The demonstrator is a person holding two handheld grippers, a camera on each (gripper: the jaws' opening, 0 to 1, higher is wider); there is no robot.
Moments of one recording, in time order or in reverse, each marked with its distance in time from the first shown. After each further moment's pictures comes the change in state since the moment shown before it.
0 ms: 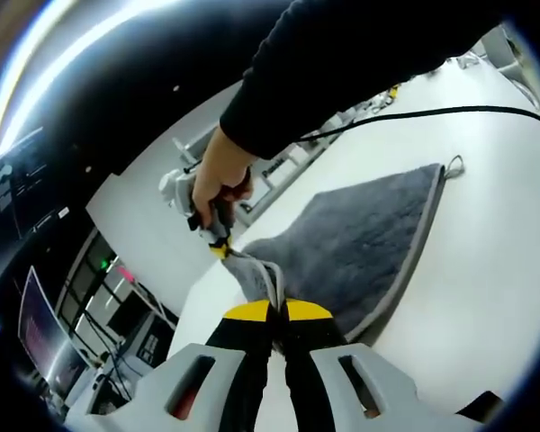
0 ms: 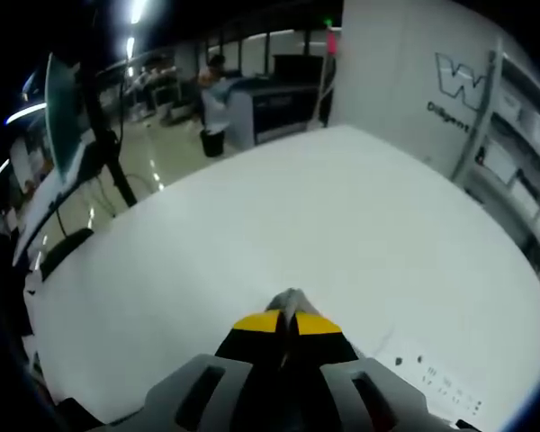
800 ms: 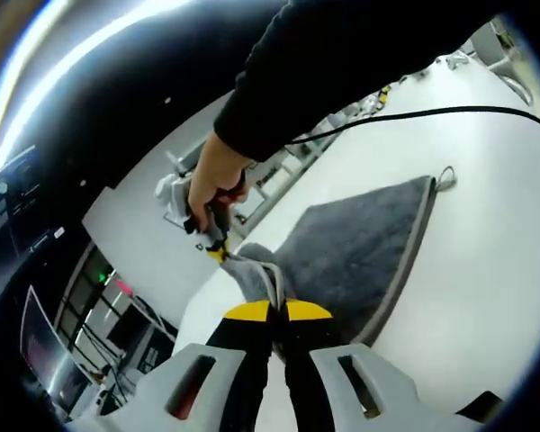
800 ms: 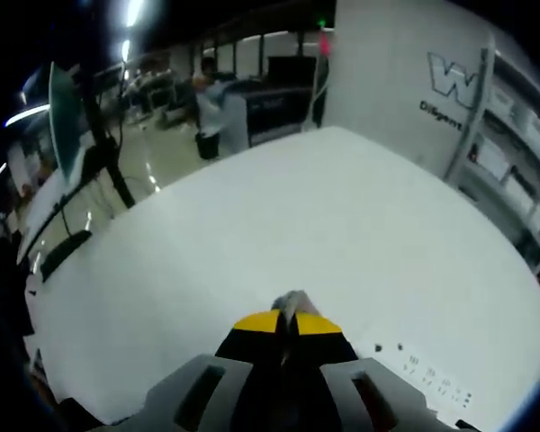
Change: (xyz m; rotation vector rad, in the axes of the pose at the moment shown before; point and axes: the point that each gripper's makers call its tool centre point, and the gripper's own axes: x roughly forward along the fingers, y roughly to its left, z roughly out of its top) left arm 0.008 -0.012 0.018 0.034 -0.041 -0.022; right arm -0.012 -0.026 0.004 0.014 -0.008 -0.016
